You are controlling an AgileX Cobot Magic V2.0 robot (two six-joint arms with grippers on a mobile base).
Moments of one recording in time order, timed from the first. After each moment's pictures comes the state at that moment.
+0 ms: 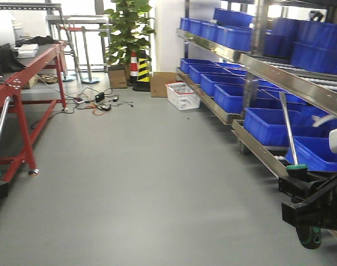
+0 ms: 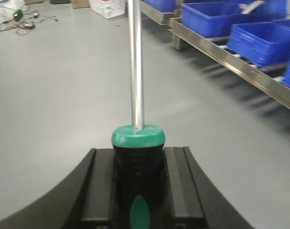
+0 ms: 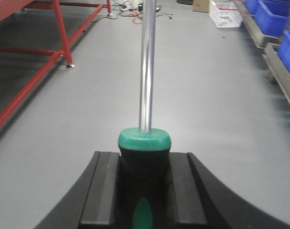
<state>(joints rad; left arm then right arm) -0.14 0.93 -0.85 -0.39 0.42 0.38 0.28 0.99 -0.89 0.05 0.34 -0.03</state>
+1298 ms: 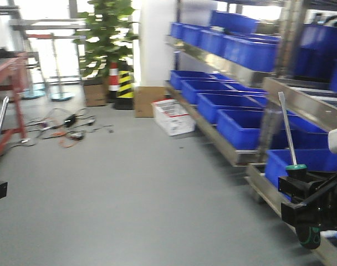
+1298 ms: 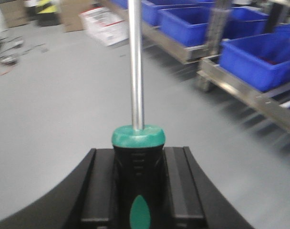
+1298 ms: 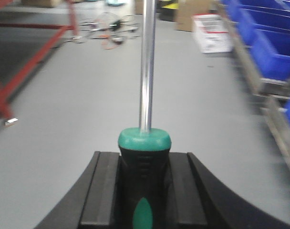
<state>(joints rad) -0.14 0.93 -0.85 -0.39 0.41 0.38 0.28 0.99 -0.89 0.05 0.34 -0.03</state>
